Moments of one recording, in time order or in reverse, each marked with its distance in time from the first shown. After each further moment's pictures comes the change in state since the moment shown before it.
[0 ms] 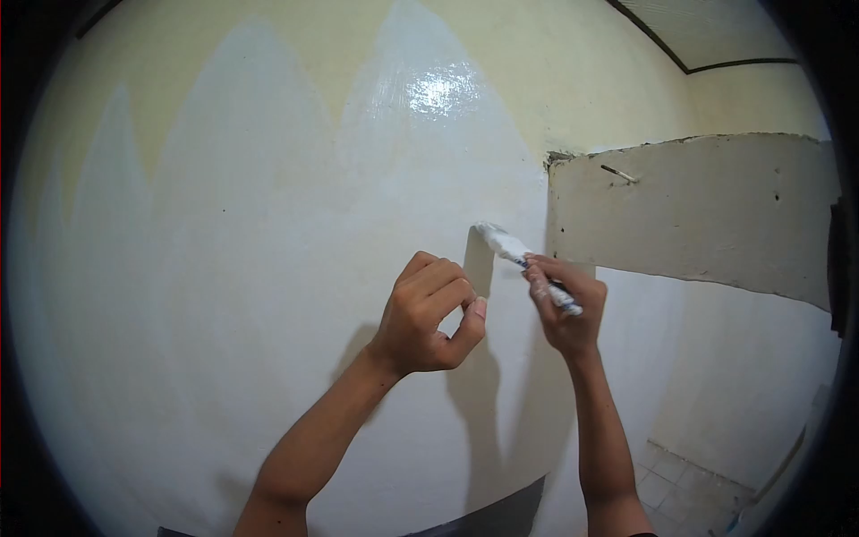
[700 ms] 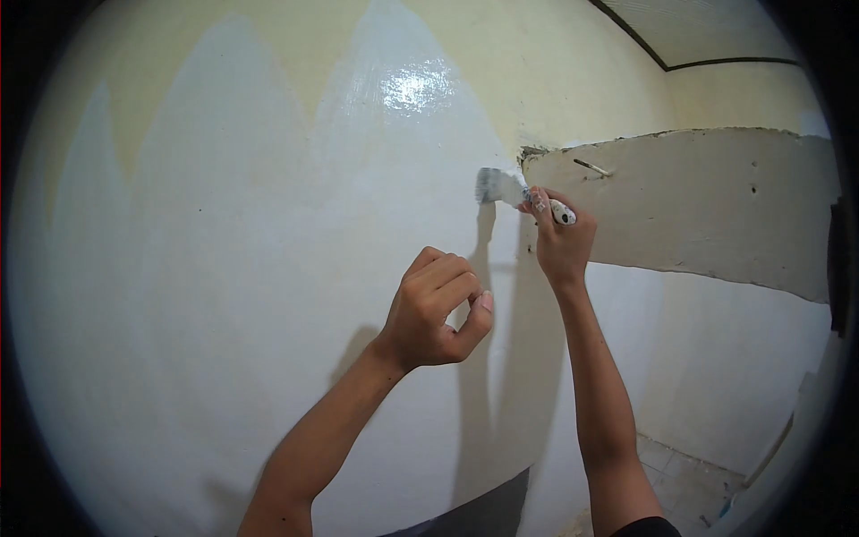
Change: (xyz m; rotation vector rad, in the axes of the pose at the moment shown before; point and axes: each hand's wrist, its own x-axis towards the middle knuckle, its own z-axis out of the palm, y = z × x) left_hand 0.005 0.008 0.028 -0.094 0.023 -0.004; right_hand 0.064 0.036 -0.002 0.086 0.167 0.266
